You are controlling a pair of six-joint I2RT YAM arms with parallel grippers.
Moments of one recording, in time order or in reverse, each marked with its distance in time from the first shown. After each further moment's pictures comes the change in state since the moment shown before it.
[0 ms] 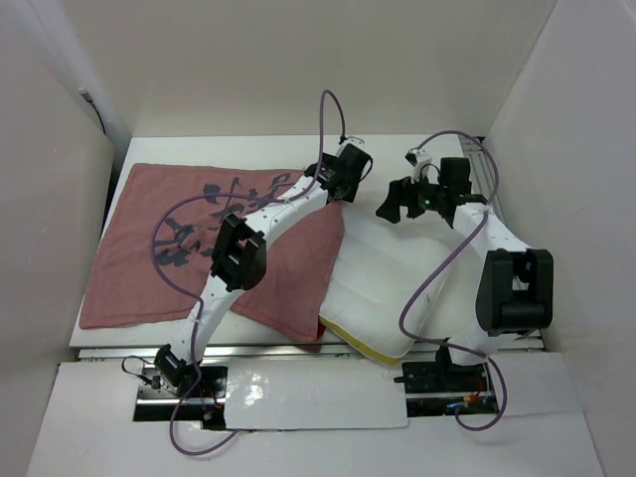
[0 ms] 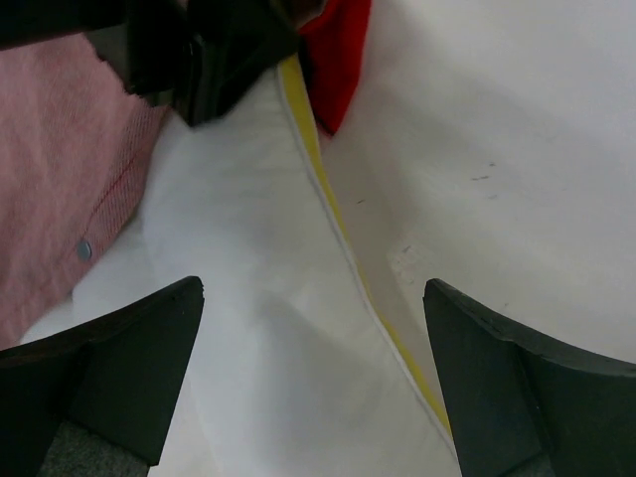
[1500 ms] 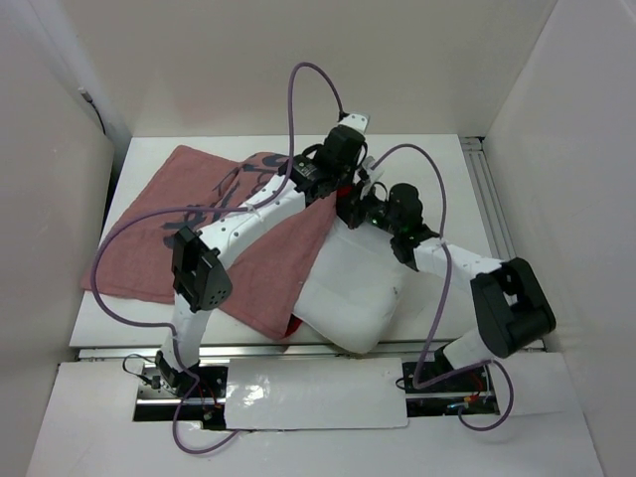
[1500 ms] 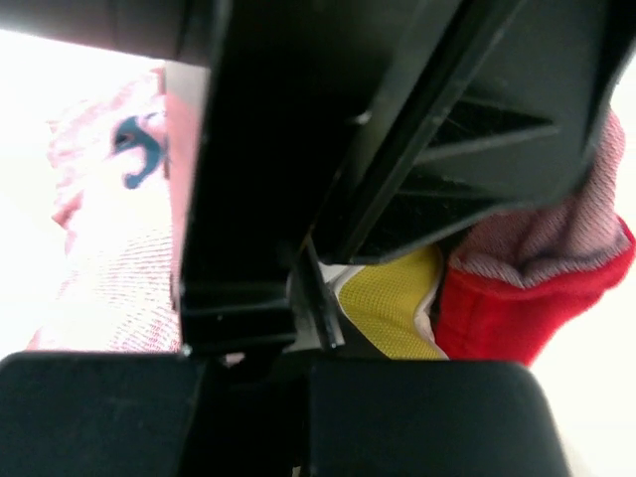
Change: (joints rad) left arm -0.103 -0.402 -0.245 0.093 0.113 -0.018; right arm 0.421 -0.101 -0.319 0.834 0.180 0.285
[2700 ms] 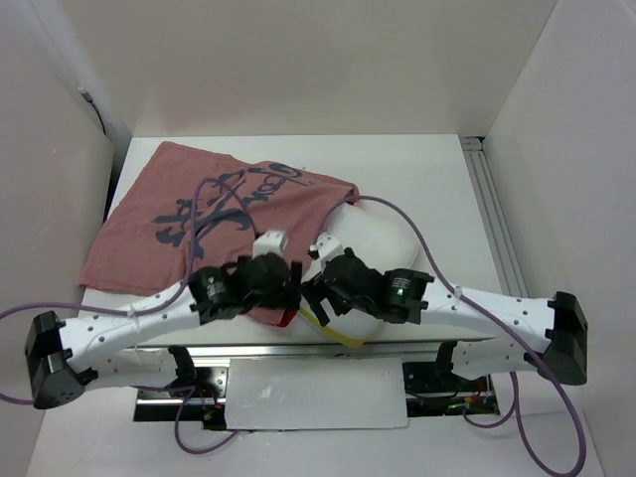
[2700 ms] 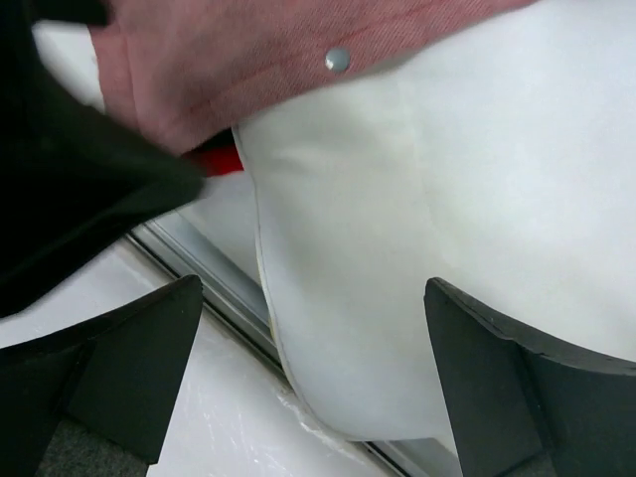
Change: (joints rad) left arm -0.195 -0.904 -1.158 -0.047 0.000 -0.496; right arm 0.738 -0.289 0.202 -1.198 0.810 0.222
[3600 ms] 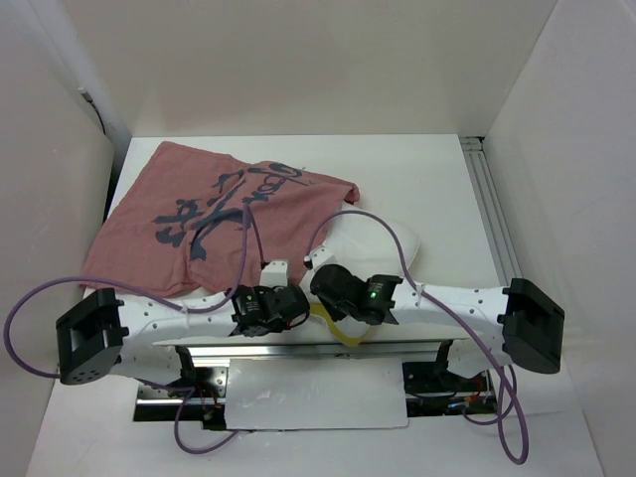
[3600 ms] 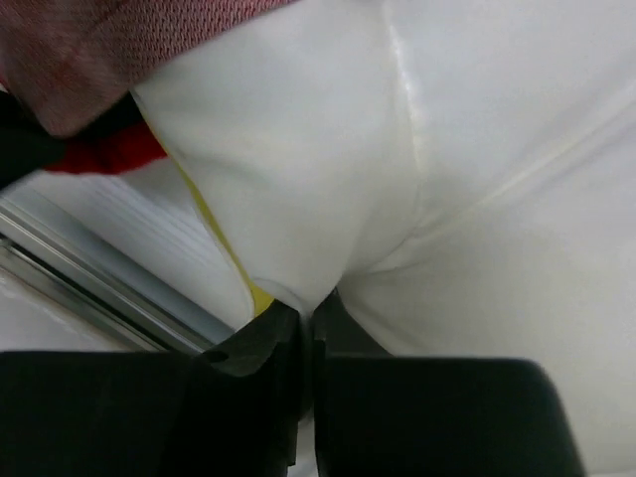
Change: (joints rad) left arm -0.134 0.145 -0.248 0.039 -0.084 -0.306; right arm -0.005 0.174 -0.133 0.117 0.014 0.018
